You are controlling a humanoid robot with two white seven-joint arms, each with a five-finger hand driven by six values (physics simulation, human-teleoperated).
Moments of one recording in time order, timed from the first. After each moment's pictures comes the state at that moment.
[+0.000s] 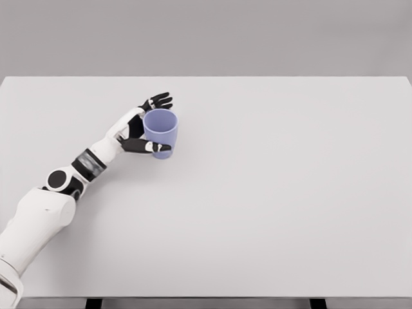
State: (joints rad) left arm -0.61 0.34 -0.75 -0.74 0.86 -0.61 -0.61; right arm -0.01 0.00 -0.08 -0.01 0.07 -0.06 0.07
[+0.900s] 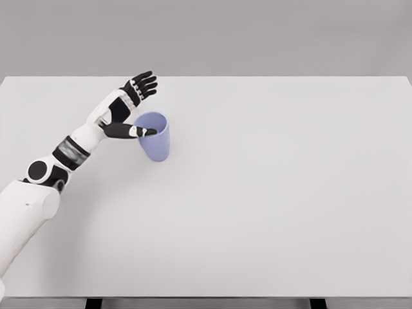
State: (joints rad) left arm -0.60 0.42 -0.68 -0.87 0.86 -0.61 -0.61; right arm -0.01 0.00 -0.08 -0.01 0.07 -0.06 0.07
